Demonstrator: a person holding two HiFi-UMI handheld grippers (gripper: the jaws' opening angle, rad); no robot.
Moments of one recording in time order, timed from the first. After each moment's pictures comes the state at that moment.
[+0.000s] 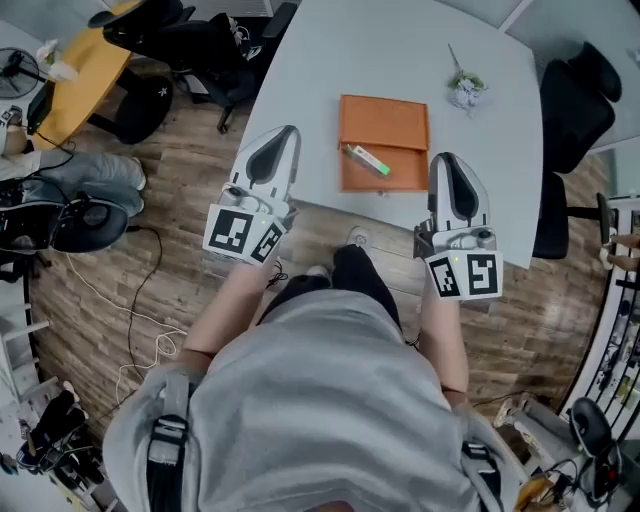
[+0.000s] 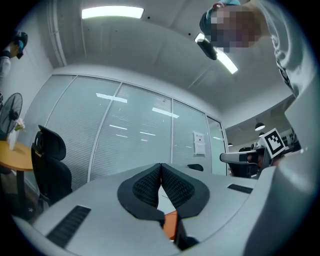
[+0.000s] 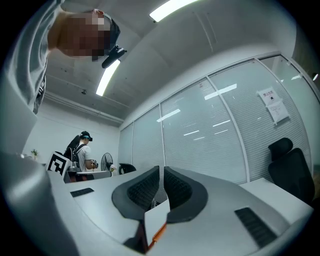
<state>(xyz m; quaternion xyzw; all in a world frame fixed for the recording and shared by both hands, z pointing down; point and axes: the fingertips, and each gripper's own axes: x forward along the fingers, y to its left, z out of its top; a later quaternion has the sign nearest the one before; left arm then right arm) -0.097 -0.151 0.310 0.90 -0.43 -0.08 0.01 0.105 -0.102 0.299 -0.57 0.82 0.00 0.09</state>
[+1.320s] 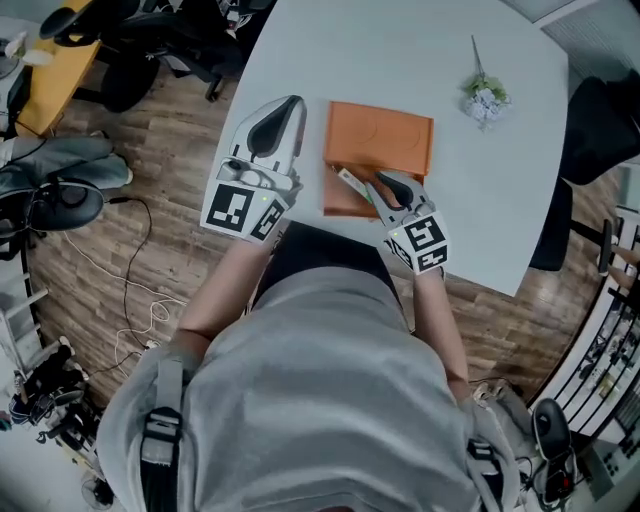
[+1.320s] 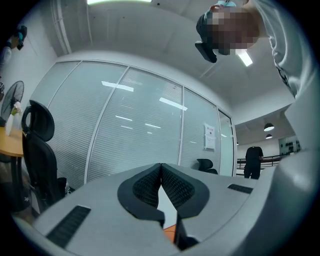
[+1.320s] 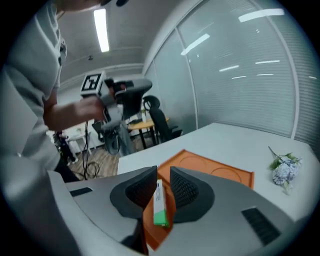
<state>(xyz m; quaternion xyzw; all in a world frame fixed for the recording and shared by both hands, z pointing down) -0.037 -0.347 0.364 0.89 -0.45 -0.06 0.06 0.071 -0.244 0.542 -0.34 0.90 -0.18 -0.21</state>
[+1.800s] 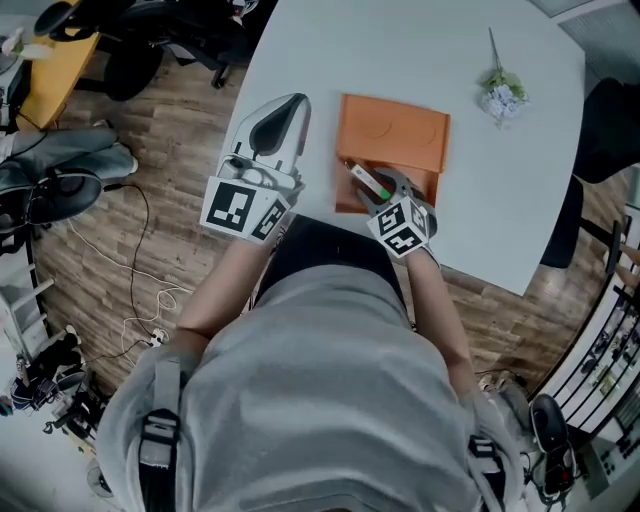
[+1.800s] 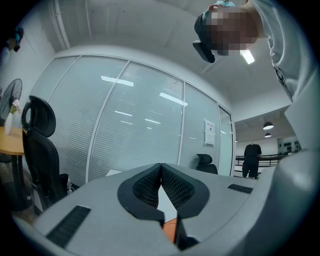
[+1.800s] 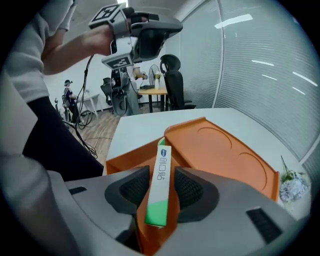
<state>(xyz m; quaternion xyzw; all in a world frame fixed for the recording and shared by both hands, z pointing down) -0.052 -0.359 0.388 0.89 -0.45 -0.03 0.08 0.039 -0.238 0.649 -0.26 0.87 -0.12 -0.41</state>
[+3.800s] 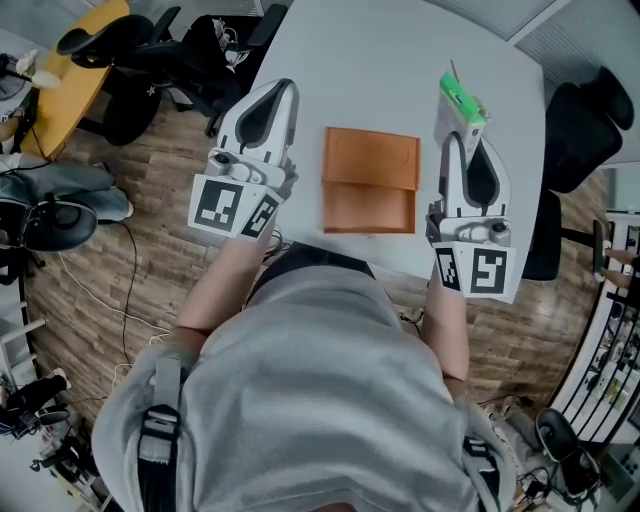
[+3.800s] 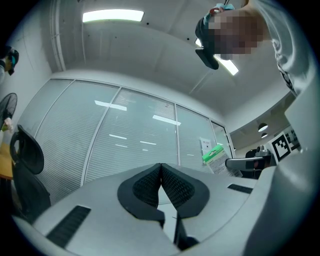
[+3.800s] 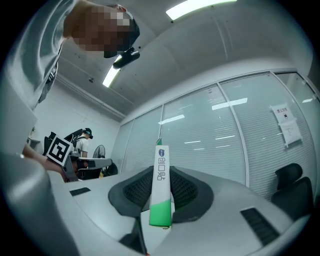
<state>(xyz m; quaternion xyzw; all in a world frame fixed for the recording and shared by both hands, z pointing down) -0.045 -0.337 0.259 0.89 -0.44 -0.13 -0.03 0.156 -0.276 0.261 -0.58 0.81 0.09 0.05</state>
